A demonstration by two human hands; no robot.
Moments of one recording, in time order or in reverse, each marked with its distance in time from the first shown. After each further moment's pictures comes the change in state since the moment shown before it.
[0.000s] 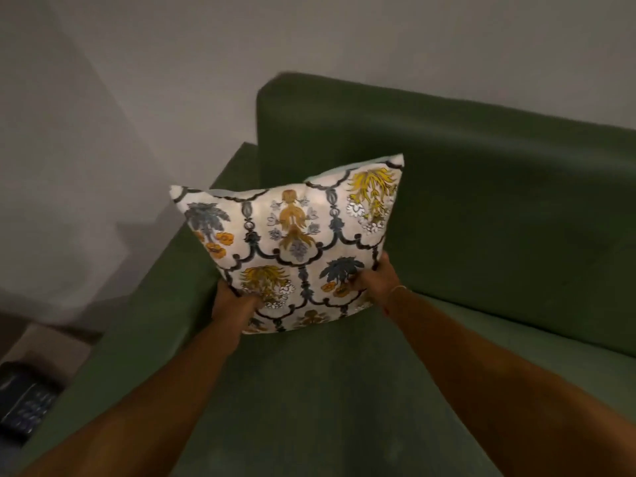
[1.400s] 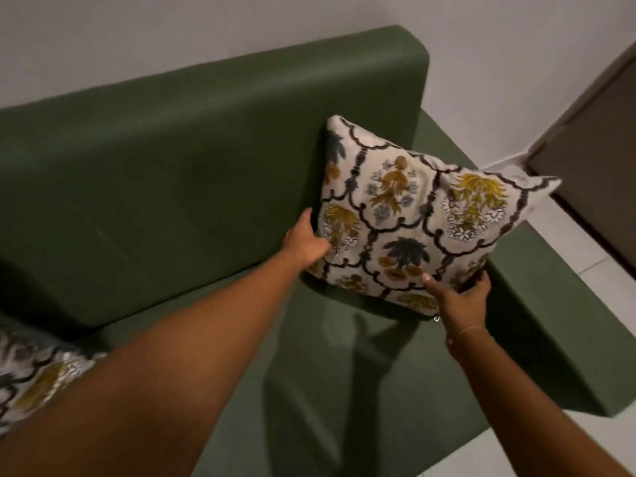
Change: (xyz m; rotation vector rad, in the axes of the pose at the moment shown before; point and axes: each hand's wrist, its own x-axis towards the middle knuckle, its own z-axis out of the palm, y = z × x) left_hand -0.431 0.015 0.673 0.806 -0.911 0.500; right_hand -0.265 0.234 -0.681 0.565 1.117 -0.005
